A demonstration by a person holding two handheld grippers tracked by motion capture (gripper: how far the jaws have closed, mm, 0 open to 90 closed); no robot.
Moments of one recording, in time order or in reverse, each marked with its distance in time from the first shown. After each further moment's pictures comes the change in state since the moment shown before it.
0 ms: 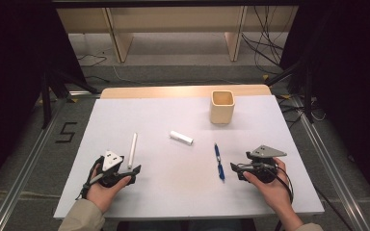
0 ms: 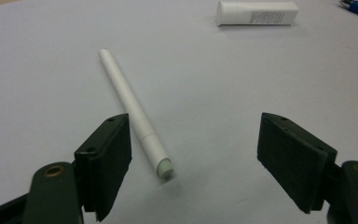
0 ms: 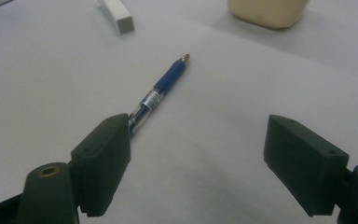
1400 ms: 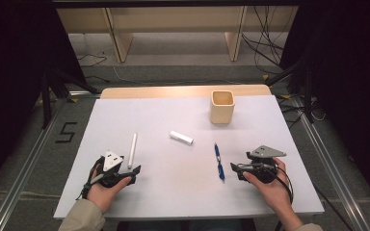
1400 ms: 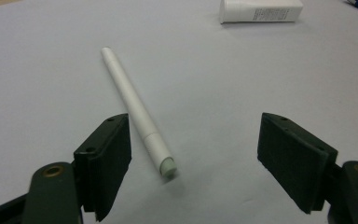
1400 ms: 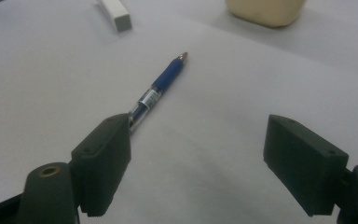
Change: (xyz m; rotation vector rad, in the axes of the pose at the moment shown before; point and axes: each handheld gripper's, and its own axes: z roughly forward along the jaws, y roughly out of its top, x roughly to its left) left arm 0.000 -0.001 0.001 -0.001 0.012 0.009; right arm 0.000 -0.001 0.000 0.004 -0.010 0.002
